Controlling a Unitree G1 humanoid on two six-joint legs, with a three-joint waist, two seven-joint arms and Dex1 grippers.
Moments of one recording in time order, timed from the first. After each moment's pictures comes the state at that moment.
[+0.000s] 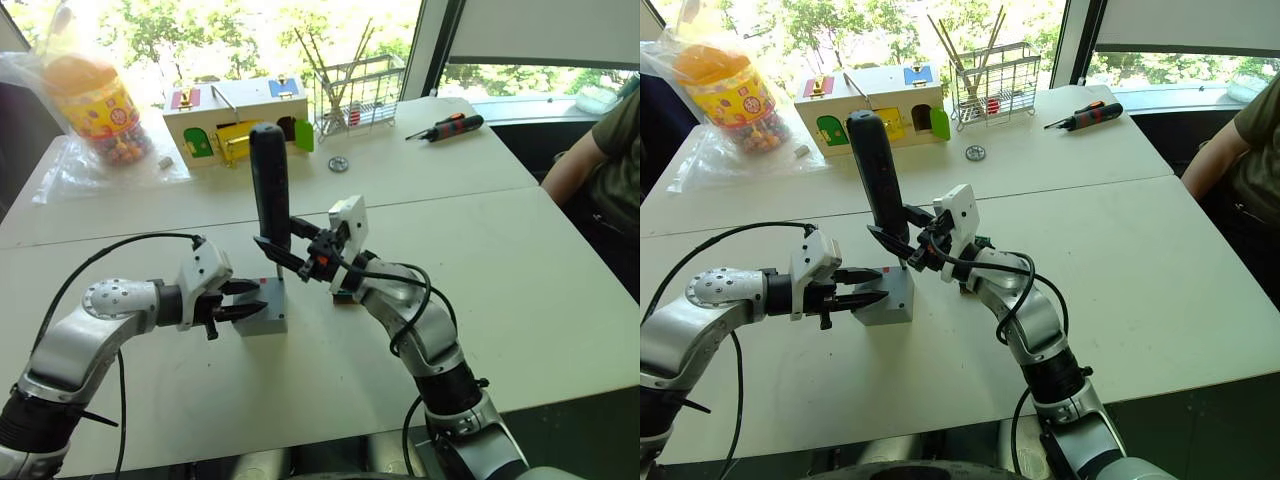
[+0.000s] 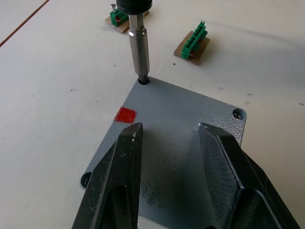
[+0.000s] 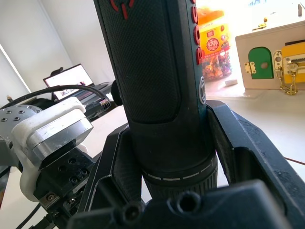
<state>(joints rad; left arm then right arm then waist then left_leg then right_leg) -0.15 0.84 -0.02 -0.37 -0.47 0.62 -0.94 -0.42 -0.06 0.31 -0.18 0.25 0.36 0.56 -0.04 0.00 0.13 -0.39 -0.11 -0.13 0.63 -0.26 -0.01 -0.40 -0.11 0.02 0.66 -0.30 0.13</state>
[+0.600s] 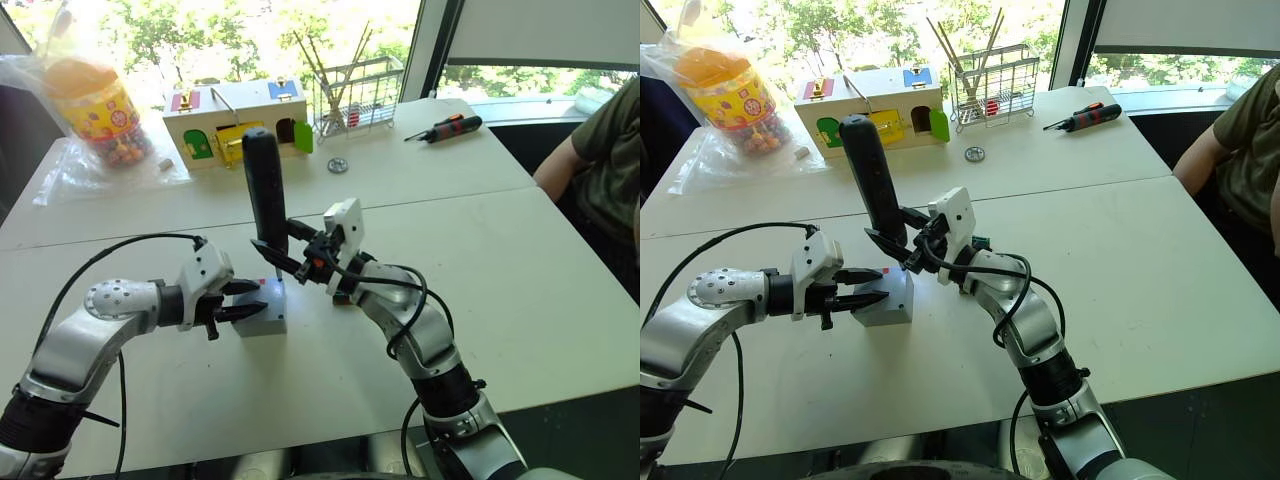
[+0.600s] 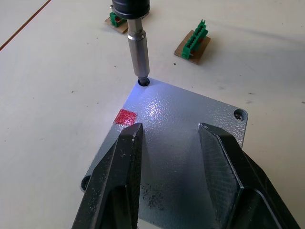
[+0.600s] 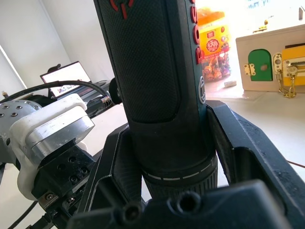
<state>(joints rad) -0.15 0.84 -0.03 -0.37 -0.45 0.60 -0.95 -0.42 -0.06 0.33 -0.18 0.22 0.34 0.56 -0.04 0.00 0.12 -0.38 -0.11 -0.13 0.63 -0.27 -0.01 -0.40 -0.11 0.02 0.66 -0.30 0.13</state>
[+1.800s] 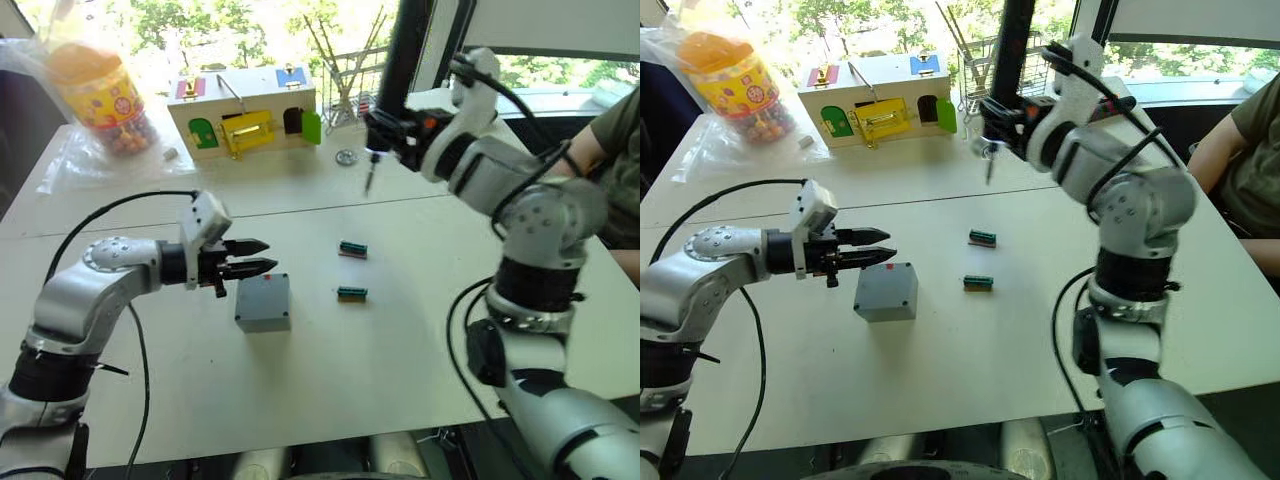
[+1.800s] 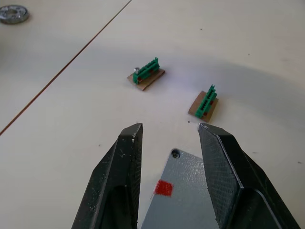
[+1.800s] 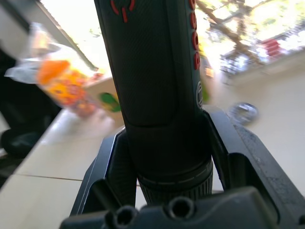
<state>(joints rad) -0.46 0.78 -0.04 -0.31 -0.56 0.72 -0.98 -0.96 -0.44 -0.31 -0.10 0.66 1.36 0.12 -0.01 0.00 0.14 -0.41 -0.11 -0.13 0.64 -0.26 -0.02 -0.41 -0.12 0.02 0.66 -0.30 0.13</state>
